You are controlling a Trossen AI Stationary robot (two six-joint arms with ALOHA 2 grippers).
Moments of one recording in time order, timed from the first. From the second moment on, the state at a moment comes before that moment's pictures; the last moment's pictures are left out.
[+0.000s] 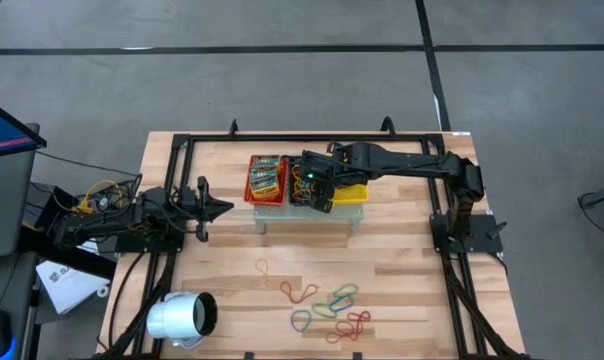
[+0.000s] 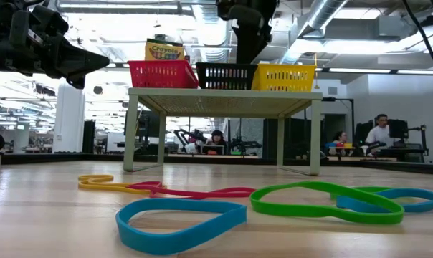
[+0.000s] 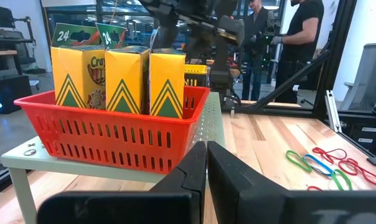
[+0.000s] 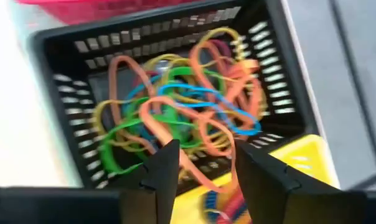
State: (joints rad) left arm 0.14 0.00 0.01 0.02 -0.01 -0.03; right arm -0.09 1.88 1.88 -1.17 0.35 0.10
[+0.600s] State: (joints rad) left arm 0.14 0.00 0.01 0.02 -0.01 -0.03; right arm -0.08 1.88 1.88 -1.02 0.26 -0.06
